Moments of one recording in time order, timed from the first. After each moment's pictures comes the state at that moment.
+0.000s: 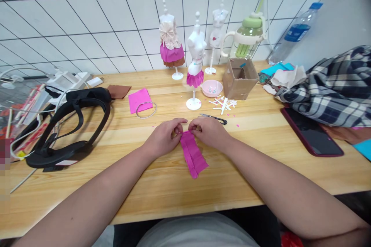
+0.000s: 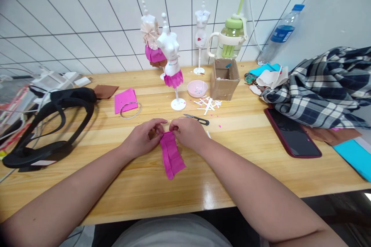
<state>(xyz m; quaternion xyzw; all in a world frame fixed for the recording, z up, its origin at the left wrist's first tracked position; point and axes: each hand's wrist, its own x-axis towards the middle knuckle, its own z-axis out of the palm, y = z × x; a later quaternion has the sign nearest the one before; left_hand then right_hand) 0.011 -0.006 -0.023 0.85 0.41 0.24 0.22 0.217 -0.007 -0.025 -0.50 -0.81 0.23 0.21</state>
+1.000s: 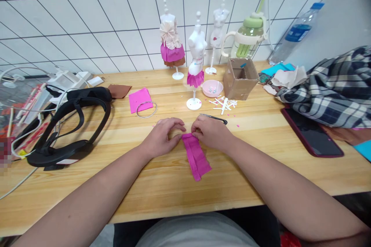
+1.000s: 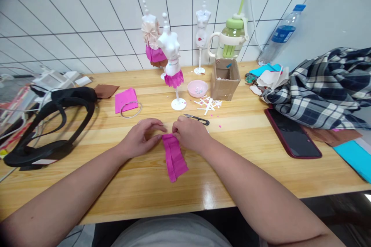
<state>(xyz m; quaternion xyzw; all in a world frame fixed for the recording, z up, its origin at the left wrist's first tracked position) -0.001 -0.004 -0.017 0.86 0.38 0.25 0.23 0.221 -0.014 -0.013 -0.51 -0.84 0.18 0.12</state>
